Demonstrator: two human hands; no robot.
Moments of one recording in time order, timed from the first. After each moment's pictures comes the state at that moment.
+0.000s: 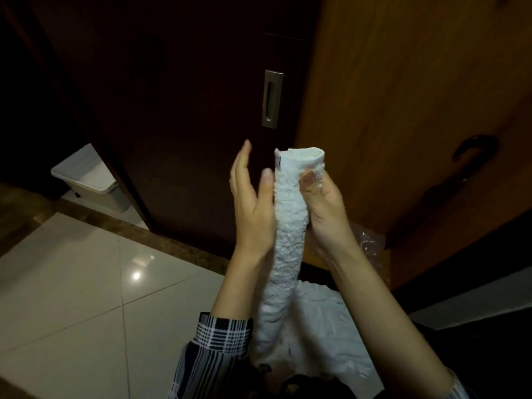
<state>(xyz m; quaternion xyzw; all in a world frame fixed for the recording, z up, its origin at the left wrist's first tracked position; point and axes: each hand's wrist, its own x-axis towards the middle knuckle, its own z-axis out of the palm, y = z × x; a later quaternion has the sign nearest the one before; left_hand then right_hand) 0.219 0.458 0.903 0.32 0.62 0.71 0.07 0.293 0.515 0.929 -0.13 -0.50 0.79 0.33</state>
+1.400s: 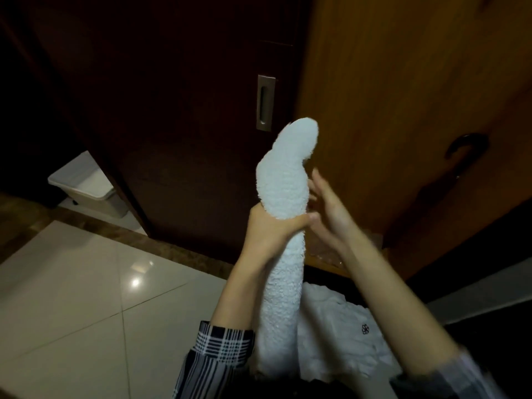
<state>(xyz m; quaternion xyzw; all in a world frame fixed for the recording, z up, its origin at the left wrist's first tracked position) 0.239 0.452 0.907 0.27 0.60 0.67 0.35 0.302 0.569 0.887 -0.27 -0.45 0.83 0.20</state>
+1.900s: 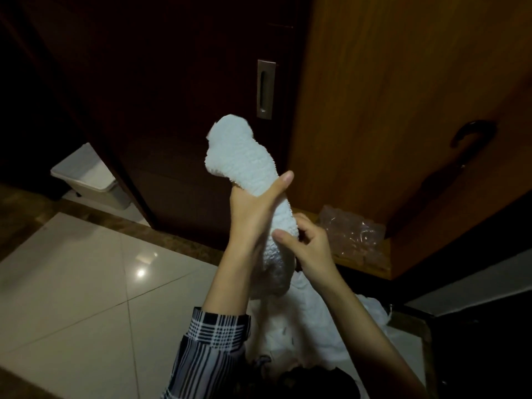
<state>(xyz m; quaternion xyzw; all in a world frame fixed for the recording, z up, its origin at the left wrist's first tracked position) 0.234 0.449 0.917 0.17 0.59 0.74 0.28 0.329 0.499 0.848 -0.24 -0.67 0.64 0.28</state>
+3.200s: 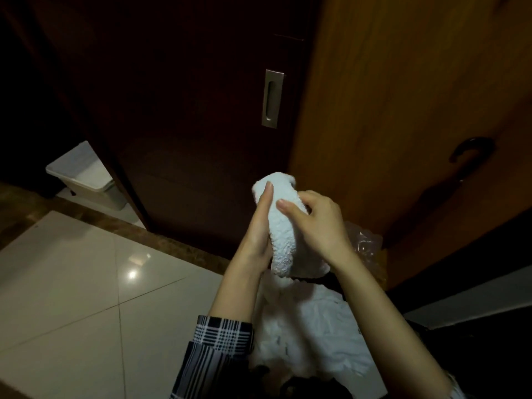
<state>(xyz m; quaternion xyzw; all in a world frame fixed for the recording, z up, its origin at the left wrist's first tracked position) 0.217 0.462 0.882 0.10 0.41 0.72 0.55 0.297 0.531 0.899 -0.31 -0.83 0.40 0.25</state>
